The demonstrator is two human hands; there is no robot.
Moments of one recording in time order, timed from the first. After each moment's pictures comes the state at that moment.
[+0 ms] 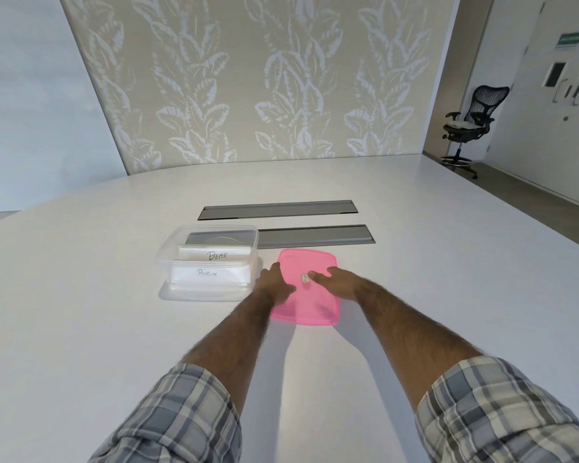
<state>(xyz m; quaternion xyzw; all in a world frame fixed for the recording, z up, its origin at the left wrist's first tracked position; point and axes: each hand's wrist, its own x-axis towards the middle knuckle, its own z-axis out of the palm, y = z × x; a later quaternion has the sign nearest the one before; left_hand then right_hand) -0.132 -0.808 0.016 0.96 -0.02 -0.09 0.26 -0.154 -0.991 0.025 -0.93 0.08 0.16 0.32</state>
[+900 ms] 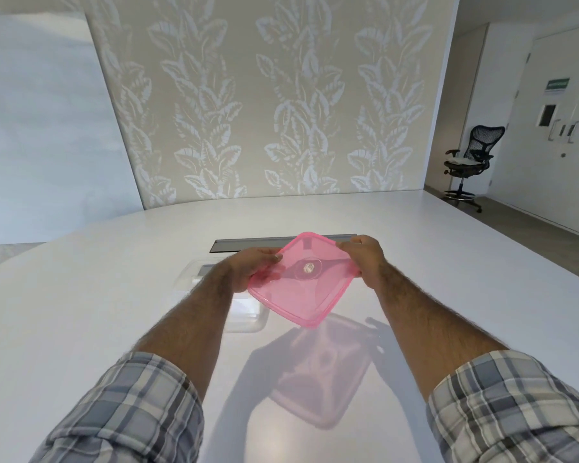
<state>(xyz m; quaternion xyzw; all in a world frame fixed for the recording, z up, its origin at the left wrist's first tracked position) -0.109 -0.747 0.134 0.72 -0.05 -0.21 0.66 -0.142 -1.006 0.133 -0.71 0.13 -0.10 0.68</state>
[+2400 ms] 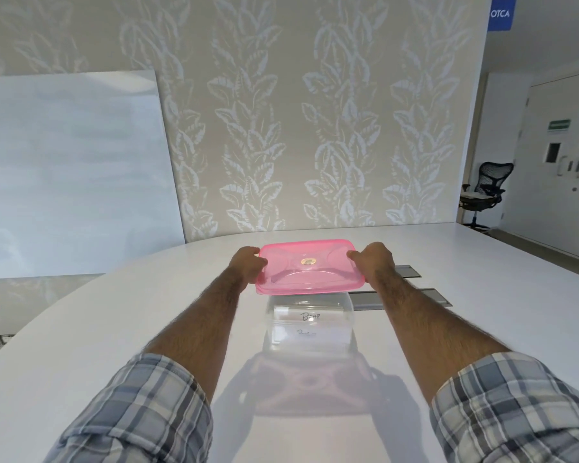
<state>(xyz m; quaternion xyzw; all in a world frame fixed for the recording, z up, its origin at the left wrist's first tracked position) -0.075 -0.514 0.194 0.86 -0.01 0.06 0.51 -0.118 -0.789 0.196 -0.86 0.19 -0.19 0.44</state>
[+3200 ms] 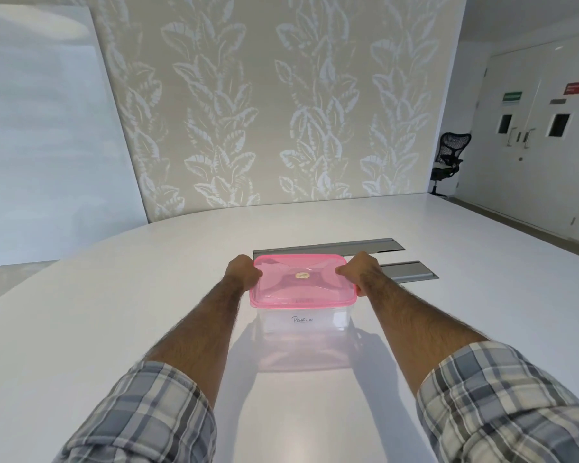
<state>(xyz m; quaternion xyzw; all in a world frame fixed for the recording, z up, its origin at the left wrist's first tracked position) -0.010 -0.510 0.122 0.93 -0.05 0.00 0.36 -0.088 -0.764 0.136 -0.89 0.26 -0.07 0.37</state>
